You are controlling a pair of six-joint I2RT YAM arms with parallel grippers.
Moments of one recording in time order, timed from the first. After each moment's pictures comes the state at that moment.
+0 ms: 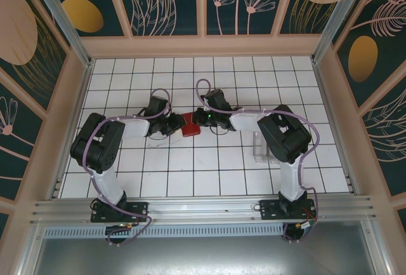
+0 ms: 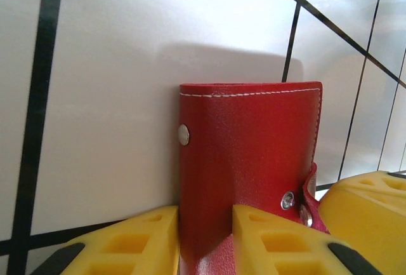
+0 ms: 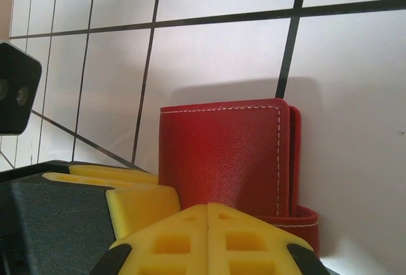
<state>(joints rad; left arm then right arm) -0.40 1.82 0.85 0.07 0.39 -0.87 0.68 1.98 1.14 0.09 -0.34 0.71</state>
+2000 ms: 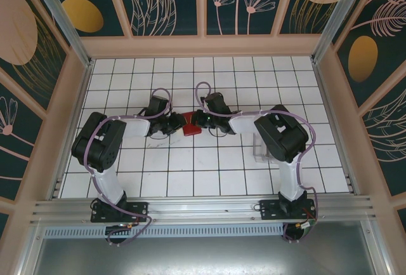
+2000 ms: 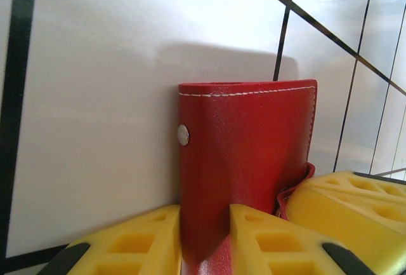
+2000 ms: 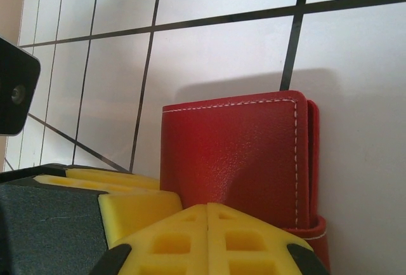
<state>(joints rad) -0.40 1.84 0.85 0.10 0.41 -0.87 0.69 2.01 1.10 0.20 -0.32 0.74</state>
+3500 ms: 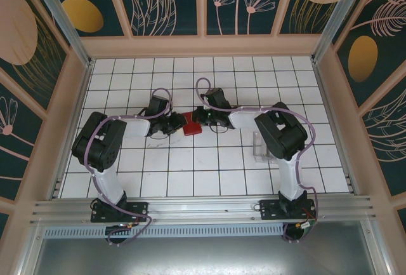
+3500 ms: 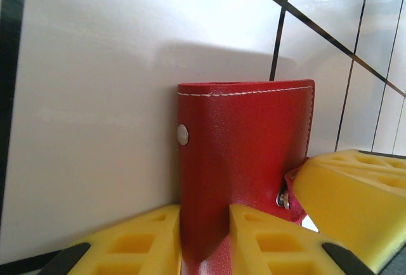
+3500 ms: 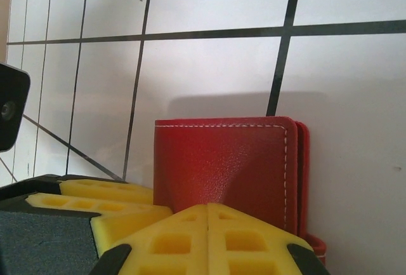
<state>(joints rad) -0.40 1.84 0.85 0.11 0.41 -0.87 0.66 2.03 1.18 0.10 -0.36 0.71</state>
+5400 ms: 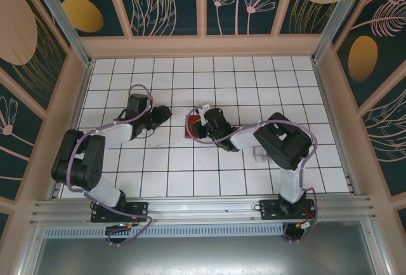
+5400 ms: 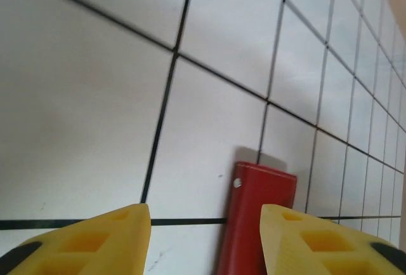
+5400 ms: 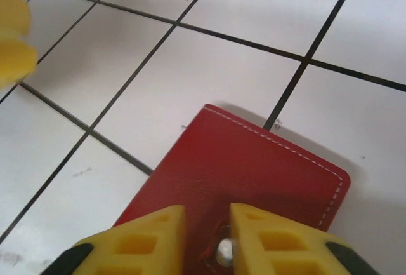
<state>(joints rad) -0.25 1.57 0.75 0.08 0.33 -0.83 0.80 1.90 0.87 0.45 -0.02 0.29</state>
